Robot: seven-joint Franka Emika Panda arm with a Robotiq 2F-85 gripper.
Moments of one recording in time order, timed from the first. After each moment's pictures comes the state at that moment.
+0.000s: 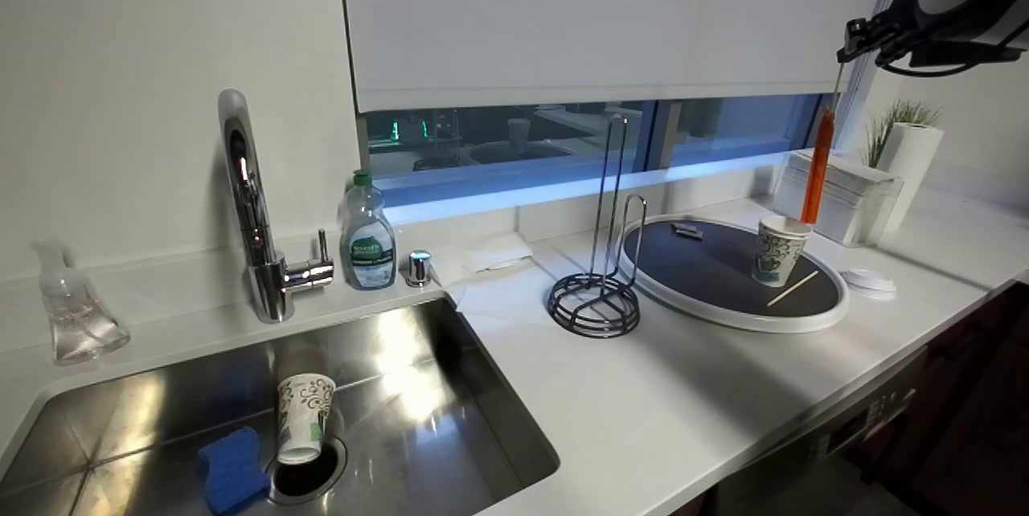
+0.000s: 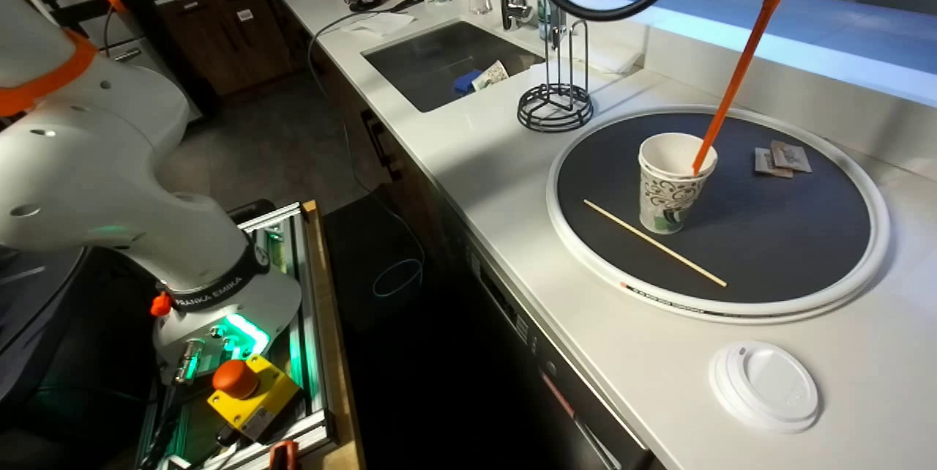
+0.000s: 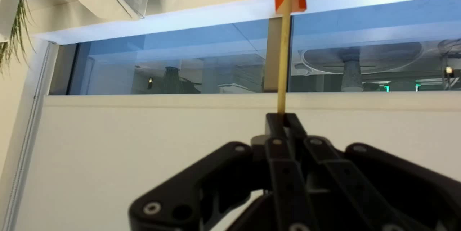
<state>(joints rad) -0.29 -0.17 -0.08 -2.21 0.06 3.09 -0.20</state>
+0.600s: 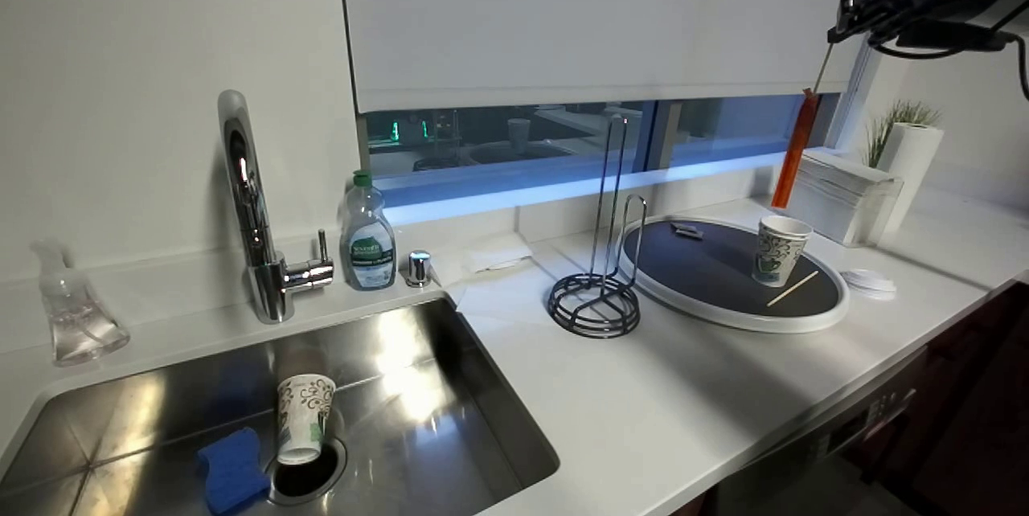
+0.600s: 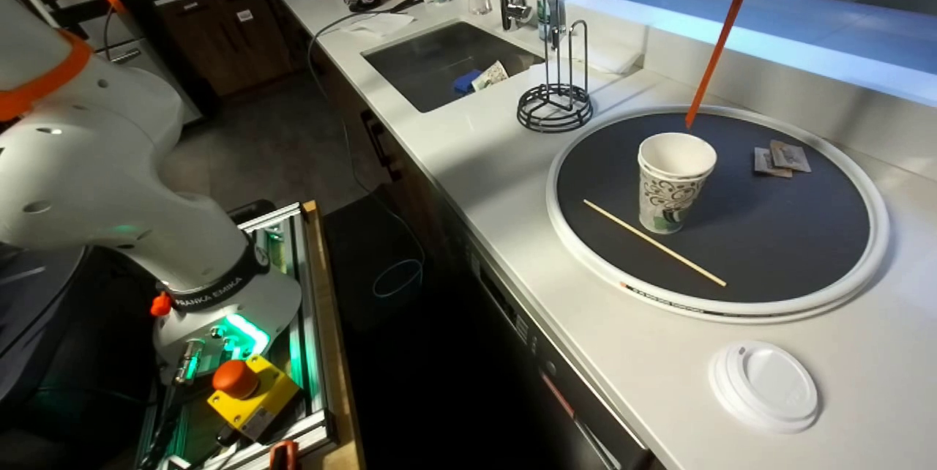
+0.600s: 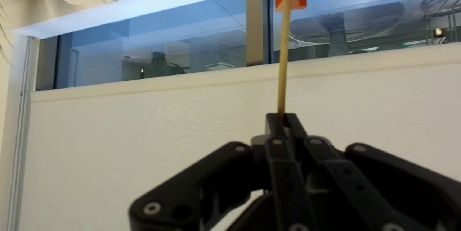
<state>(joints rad) -0.22 -0.20 -0.10 -2.21 0.12 3.12 -0.14</state>
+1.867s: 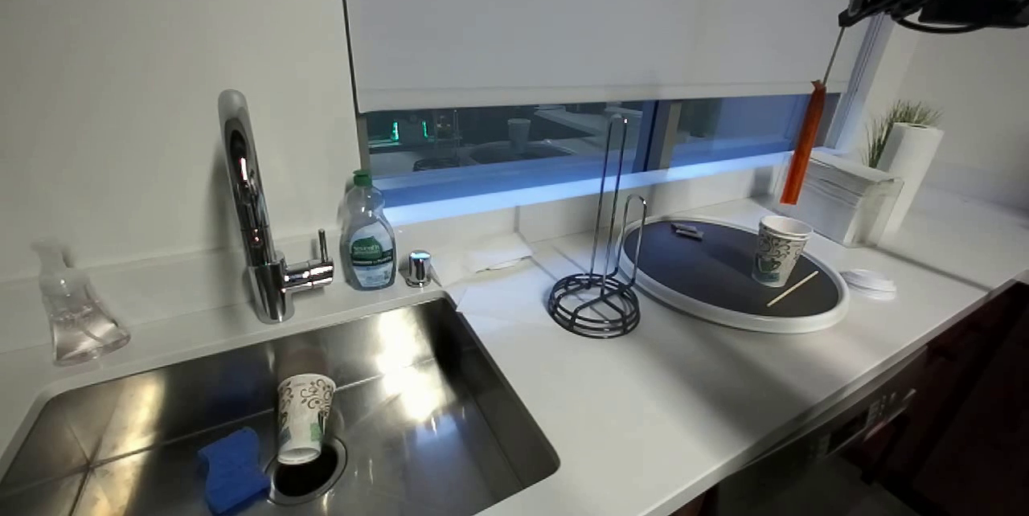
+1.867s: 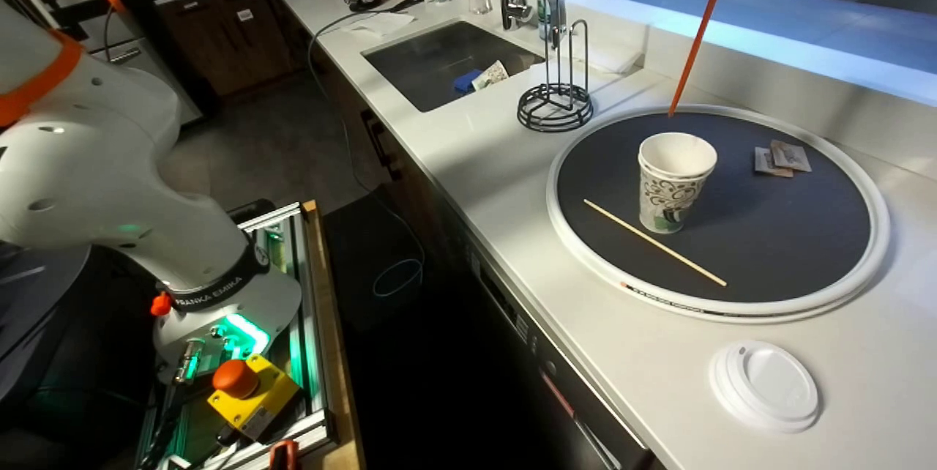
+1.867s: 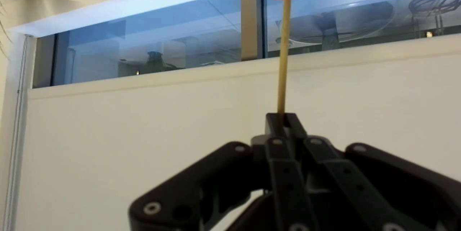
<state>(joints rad) -0.19 -0.27 -0.13 -2.20 0.07 3.03 -0.12</state>
